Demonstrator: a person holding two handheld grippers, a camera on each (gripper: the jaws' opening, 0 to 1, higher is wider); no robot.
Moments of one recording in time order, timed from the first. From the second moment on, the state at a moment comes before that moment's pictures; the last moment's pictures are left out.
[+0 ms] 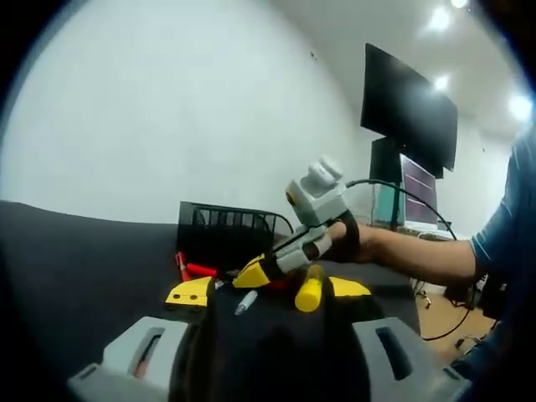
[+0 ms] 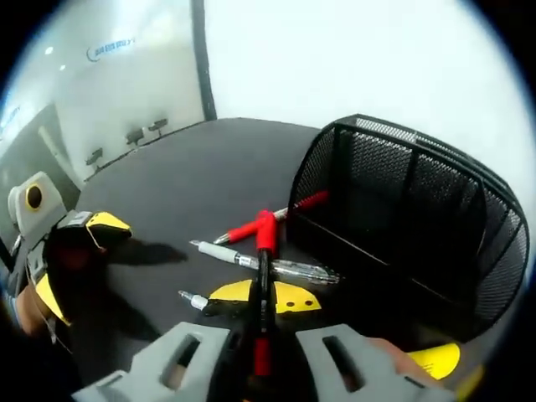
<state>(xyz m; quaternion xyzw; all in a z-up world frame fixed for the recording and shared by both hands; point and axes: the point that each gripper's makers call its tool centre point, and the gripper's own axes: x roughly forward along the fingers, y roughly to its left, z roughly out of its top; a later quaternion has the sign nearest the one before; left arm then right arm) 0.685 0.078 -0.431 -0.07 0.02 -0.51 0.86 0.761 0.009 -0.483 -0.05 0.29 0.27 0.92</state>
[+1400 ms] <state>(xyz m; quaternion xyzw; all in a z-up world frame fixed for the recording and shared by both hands) 0.652 0.084 -0.392 0.09 0.04 -0.60 0.79 0.634 0.033 -0.396 -0.19 0.15 0.48 0.84</state>
